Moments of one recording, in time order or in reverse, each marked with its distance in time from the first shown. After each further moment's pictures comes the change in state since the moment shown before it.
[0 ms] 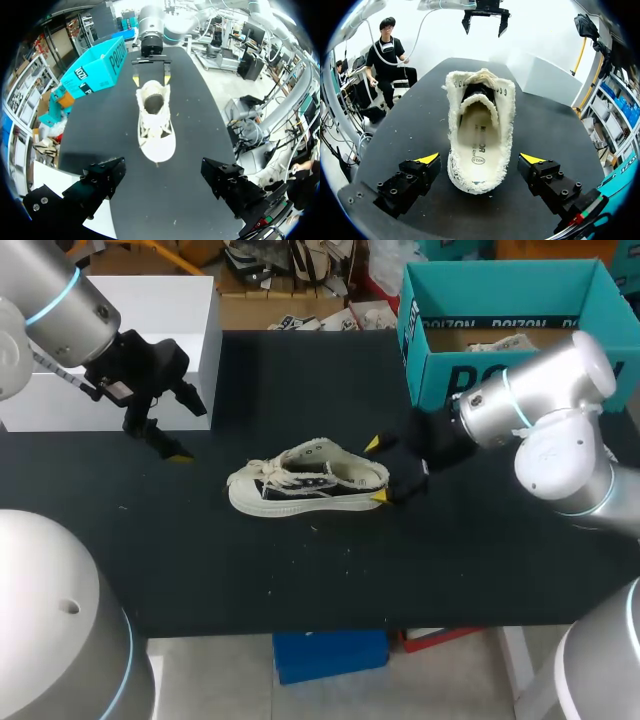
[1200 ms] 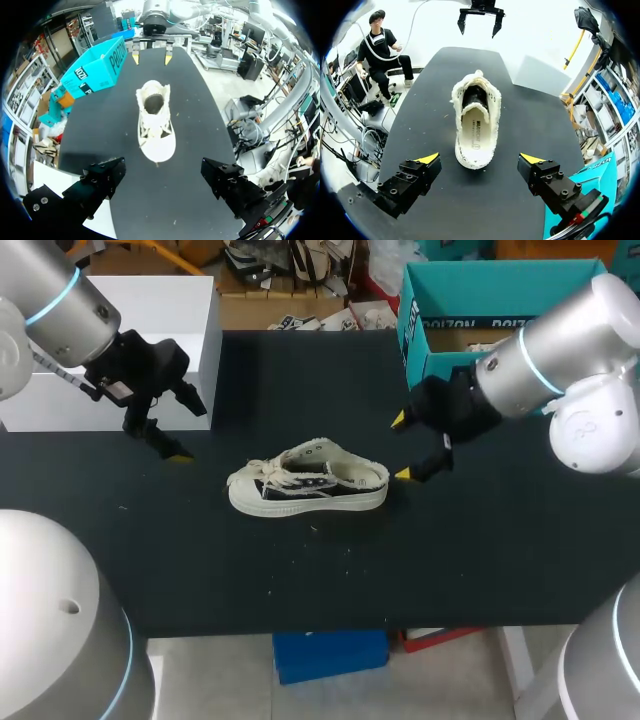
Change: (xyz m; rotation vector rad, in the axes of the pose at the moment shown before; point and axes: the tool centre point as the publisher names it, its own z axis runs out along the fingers) left arm 0.000 0.000 0.000 0.000 0.000 0.000; right arm -0.001 0.022 -0.076 0.196 -0.070 0.009
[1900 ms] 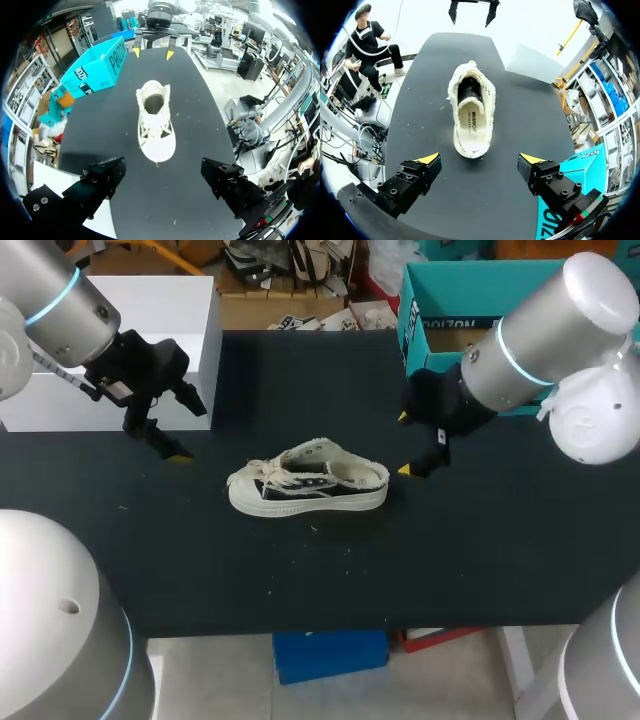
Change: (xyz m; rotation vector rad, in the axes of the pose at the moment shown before) left arm 0.000 0.000 0.000 0.000 0.000 0.000; right arm 0.003 0.006 -0.021 0.162 -0.065 0.032
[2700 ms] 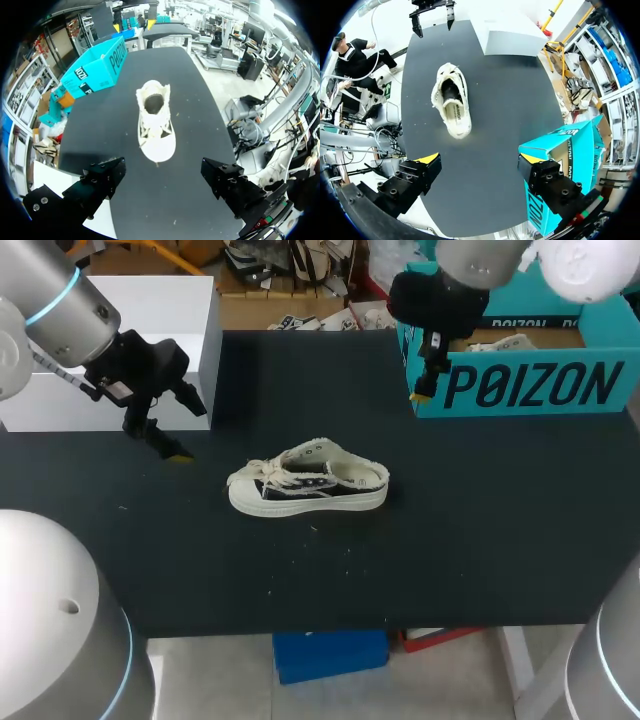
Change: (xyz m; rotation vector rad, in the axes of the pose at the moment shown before) left arm 0.000 0.000 0.000 0.000 0.000 0.000; right arm -0.059 0.029 -0.089 0.307 0.065 0.184
